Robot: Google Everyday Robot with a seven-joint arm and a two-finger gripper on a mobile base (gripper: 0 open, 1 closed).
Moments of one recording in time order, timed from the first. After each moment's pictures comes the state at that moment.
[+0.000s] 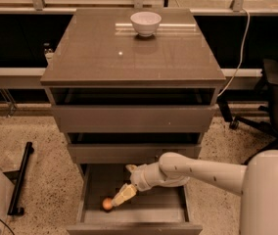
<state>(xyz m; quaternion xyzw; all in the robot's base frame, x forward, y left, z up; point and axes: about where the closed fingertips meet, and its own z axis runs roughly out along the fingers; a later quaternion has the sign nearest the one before) 0.535 0.064 0.395 -0.48 0.75 0.36 0.29</state>
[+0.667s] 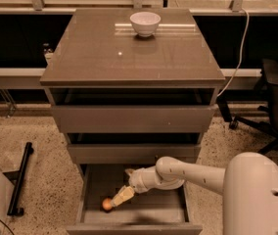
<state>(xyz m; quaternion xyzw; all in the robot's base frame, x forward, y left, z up) 0.551 0.074 0.336 -0.46 0.75 0.38 0.28</state>
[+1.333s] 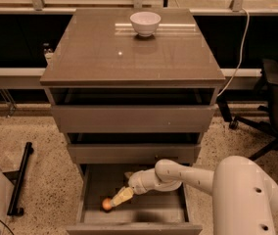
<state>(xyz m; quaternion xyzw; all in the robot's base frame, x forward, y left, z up) 0.560 0.077 0.295 -0.43 0.76 0.41 0.26</state>
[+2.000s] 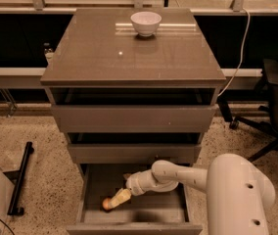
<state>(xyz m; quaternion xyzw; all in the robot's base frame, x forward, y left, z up) 0.558 0.086 0.283 -0.43 0.77 0.40 0.25</state>
